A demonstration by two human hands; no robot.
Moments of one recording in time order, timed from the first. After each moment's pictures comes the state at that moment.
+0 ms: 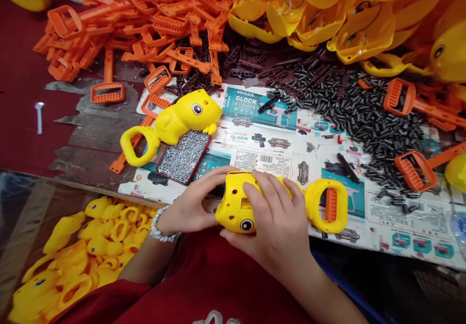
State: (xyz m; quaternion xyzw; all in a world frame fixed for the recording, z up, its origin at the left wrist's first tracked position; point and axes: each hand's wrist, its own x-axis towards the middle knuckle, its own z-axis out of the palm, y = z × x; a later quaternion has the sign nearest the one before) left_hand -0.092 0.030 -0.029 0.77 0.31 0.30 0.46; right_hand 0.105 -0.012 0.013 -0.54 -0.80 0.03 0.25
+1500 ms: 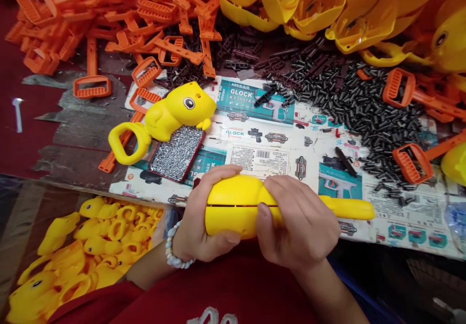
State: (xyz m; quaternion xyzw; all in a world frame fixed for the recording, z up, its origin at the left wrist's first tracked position) left_hand -0.050 0.007 -0.001 0.69 0.41 0.43 0.41; right_hand 0.124 -0.009 0.018 -0.53 -0.77 0.00 0.37
